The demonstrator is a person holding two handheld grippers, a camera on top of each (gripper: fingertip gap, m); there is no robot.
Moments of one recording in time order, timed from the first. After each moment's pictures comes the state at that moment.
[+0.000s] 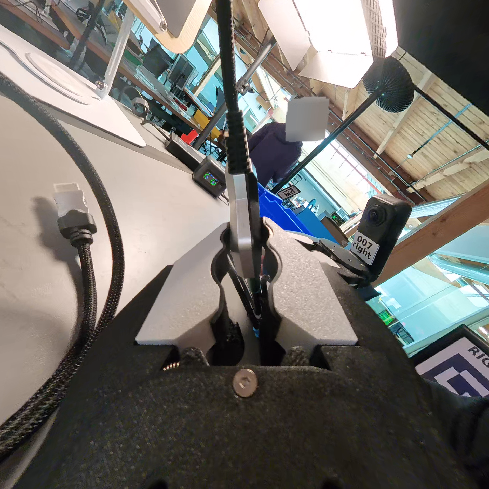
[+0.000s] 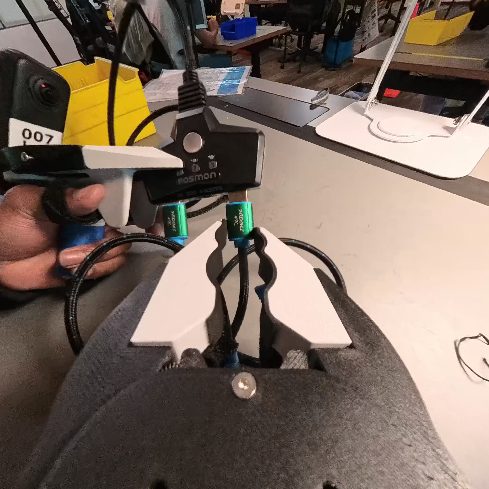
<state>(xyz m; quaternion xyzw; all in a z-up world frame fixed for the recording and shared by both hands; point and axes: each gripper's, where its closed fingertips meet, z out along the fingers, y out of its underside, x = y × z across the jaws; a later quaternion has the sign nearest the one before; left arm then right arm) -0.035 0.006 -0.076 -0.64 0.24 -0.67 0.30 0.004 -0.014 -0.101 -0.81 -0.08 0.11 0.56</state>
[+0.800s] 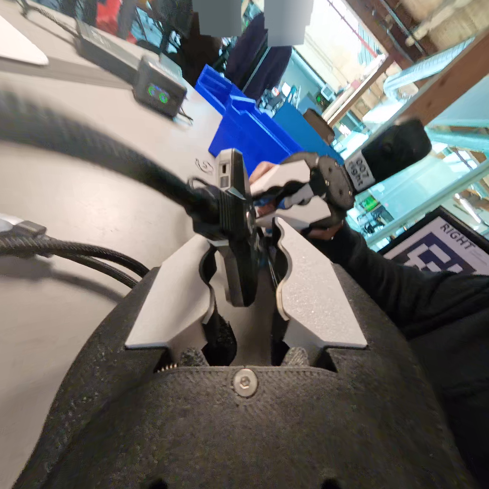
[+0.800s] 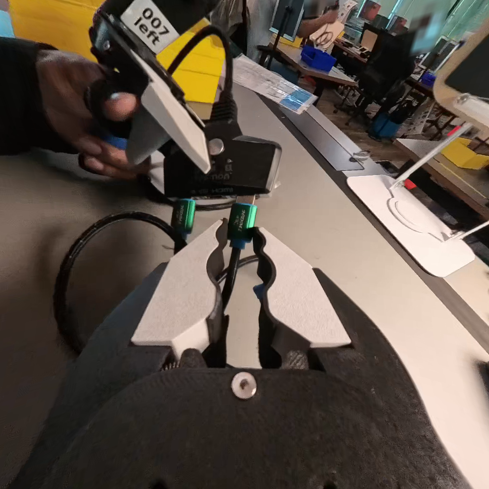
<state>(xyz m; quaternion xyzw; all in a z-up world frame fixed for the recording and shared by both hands) -0.037 -0.032 -0.088 -0.61 0.44 -0.63 0.19 -0.012 -0.041 -0.098 -0.75 -0.31 0.05 0.57</state>
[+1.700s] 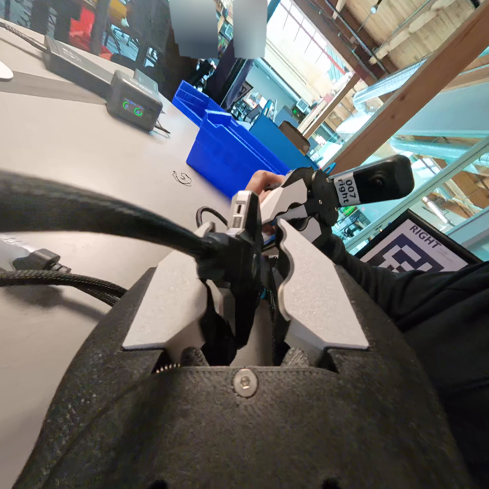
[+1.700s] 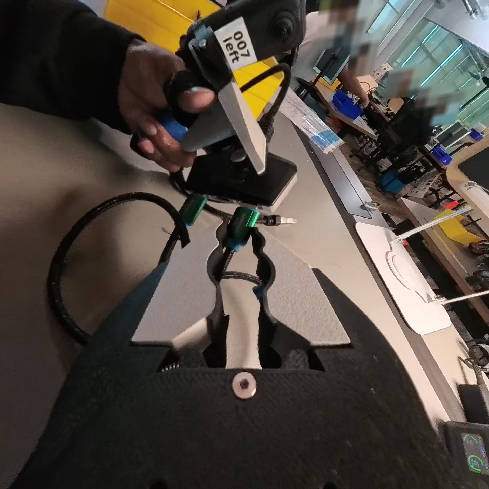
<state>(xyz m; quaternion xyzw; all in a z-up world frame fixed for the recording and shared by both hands) -0.038 -0.042 -0.070 -0.58 0.43 -0.66 0.19 -0.038 -0.066 -0.088 -0.69 -0.43 0.03 0.58</state>
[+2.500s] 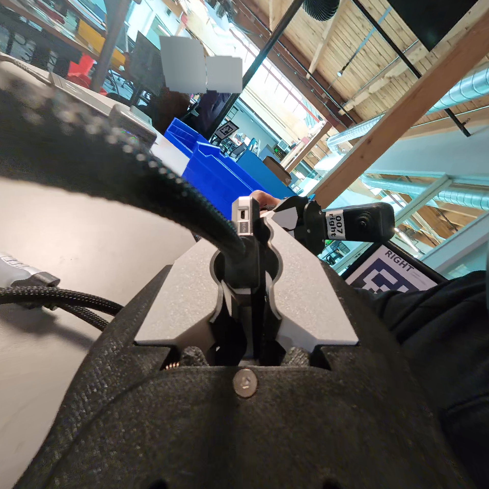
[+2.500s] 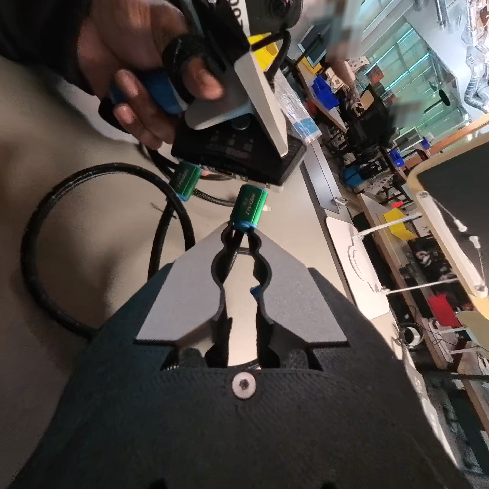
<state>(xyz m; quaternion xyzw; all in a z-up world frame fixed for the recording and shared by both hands) -0.043 -0.038 -0.055 -0.56 0.38 -0.71 0.20 -0.033 -0.061 -0.091 -0.68 -0.46 -0.07 0.56</state>
